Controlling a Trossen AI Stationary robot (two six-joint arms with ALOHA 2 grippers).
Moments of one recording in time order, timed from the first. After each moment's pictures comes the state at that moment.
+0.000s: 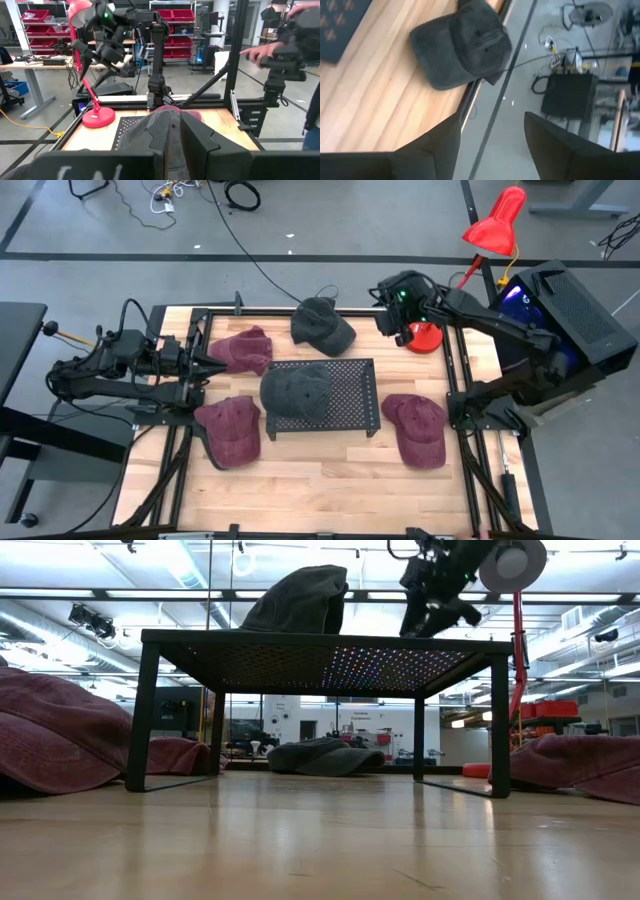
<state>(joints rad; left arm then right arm) 0.00 0.39 0.79 -0.39 0.00 0.00 -0.52 1.36 1.34 -0.79 0.11 -1.19</state>
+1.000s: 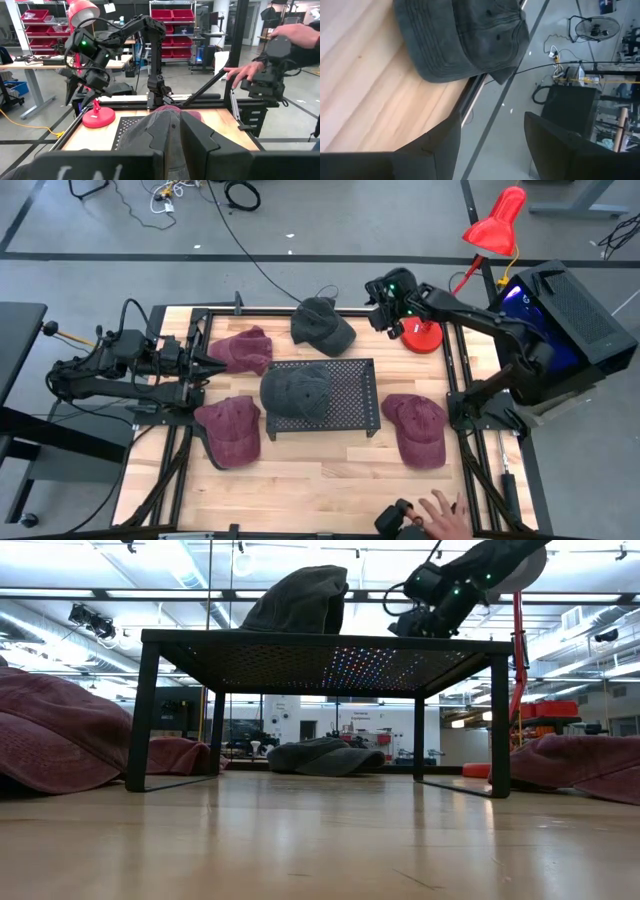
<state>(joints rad) 0.00 0.39 0.79 -0.39 0.00 0.00 -0.69 1.50 1.19 -0.49 -0.04 -1.39</state>
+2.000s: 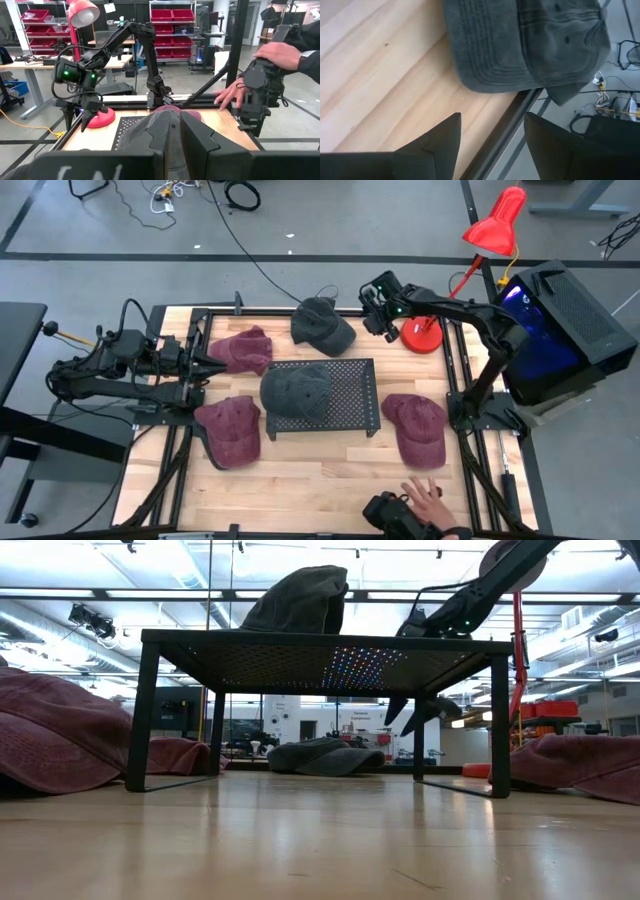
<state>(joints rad) 0.00 0.39 0.79 -0.39 0.00 0.00 -0.78 1.74 1.19 -0.45 -0.23 -1.54</state>
